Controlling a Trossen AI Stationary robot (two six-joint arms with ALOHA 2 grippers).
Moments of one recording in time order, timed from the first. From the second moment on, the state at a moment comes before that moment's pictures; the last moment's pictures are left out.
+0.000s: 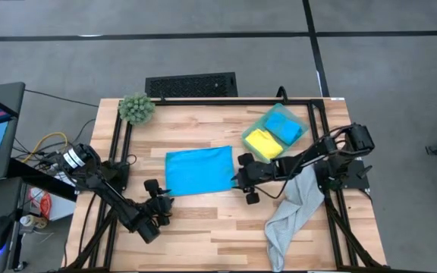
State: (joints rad) left arm -0.83 1.75 0.70 -0.58 -0.86 -1.01; right arm 0.14 1.72 0.66 0.37 0.03 -0.18
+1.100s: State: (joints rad) left arm -0.83 1.75 0.71 -0.58 -0.80 -1.08; right arm 0.19 1.91 0.63 0.59 0.06 -0.06
